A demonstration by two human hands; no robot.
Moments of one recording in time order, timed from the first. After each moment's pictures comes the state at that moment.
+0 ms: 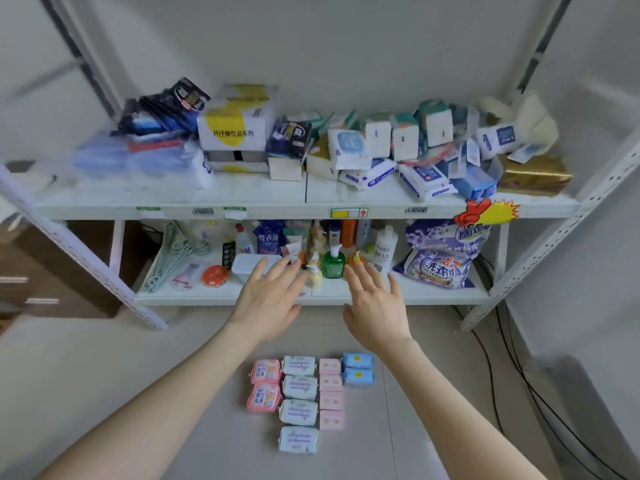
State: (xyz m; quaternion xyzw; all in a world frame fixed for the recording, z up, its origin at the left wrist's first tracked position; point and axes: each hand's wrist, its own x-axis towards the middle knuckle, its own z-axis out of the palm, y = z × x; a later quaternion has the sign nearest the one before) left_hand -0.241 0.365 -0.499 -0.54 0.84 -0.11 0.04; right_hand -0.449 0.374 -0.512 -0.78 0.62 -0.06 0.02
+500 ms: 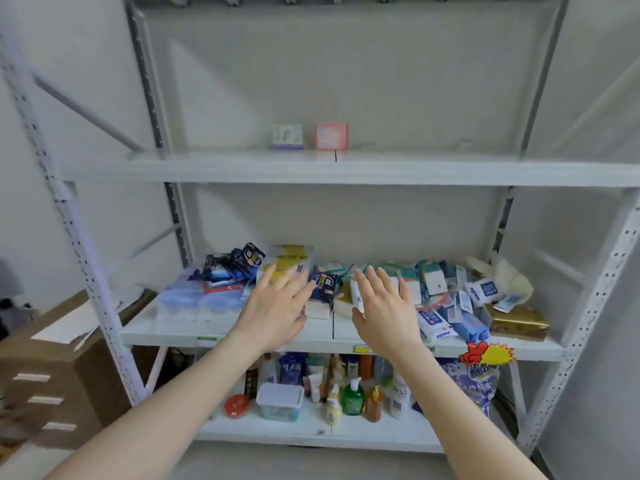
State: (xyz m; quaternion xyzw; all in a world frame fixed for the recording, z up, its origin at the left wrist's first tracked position) left_hand -0.188 0.367 -0.241 -0.53 0.79 -0.29 -0.04; right_hand -0.402 0.355 -0.255 -0.77 0.59 -0.19 -0.15
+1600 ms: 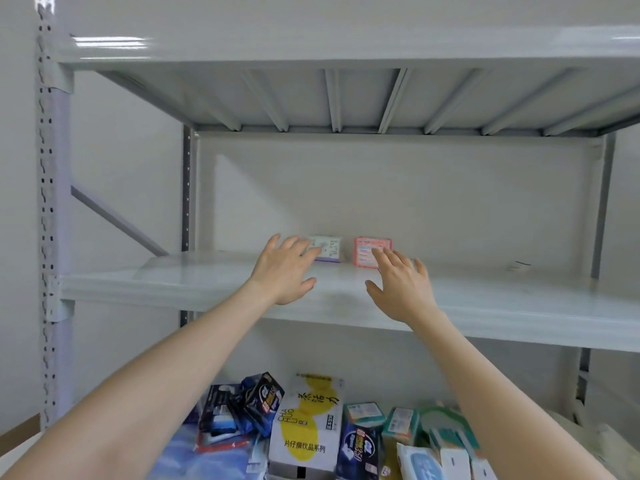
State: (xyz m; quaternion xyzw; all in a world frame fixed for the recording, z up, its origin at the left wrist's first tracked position) left_hand -0.076 0.118 -0.009 -0.57 0.71 -0.40 -0.12; right_hand -0.309 0.104 -0.028 -0.75 0.55 -0.28 -0.23
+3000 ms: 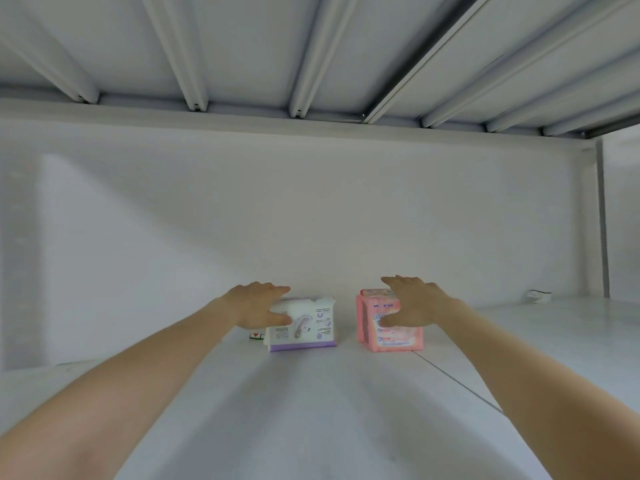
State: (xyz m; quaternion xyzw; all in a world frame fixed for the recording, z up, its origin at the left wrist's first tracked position) left_hand 0.014 -0.349 0.056 -0.49 0.85 -0.15 -0.04; right_hand -0.294 -0.268 0.044 -0.68 0.72 -0.11 -0.13
